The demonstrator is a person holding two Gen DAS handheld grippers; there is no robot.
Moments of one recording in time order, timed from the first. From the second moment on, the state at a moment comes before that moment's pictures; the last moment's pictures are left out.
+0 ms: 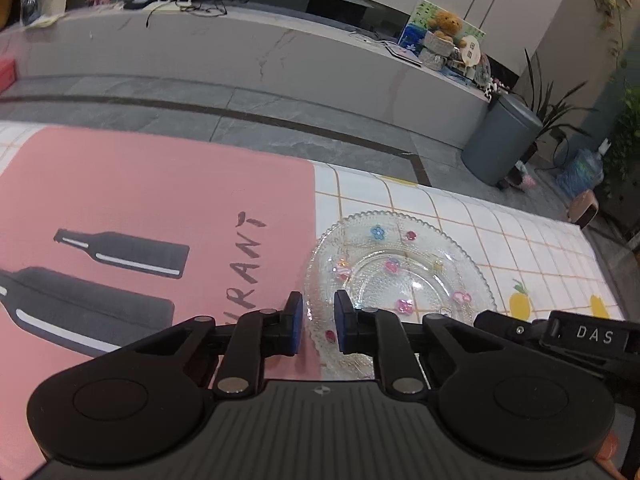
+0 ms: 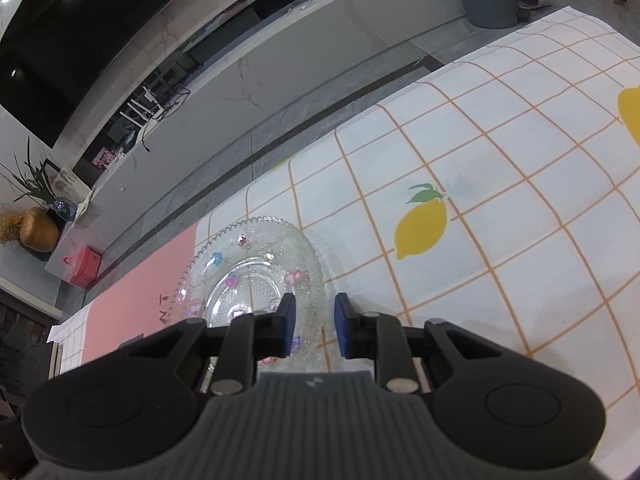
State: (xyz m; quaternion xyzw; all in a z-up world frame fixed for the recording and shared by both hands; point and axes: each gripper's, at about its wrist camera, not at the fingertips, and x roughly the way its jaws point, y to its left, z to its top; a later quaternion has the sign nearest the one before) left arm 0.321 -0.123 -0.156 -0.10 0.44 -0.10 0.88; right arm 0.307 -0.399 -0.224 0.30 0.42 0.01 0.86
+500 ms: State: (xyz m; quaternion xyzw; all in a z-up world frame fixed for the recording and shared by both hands) left arm 0.310 -0.117 -0.140 -0.11 0.45 -0.09 0.88; right arm 0.292 -0.403 -0.212 0.31 0.44 0.03 0.84
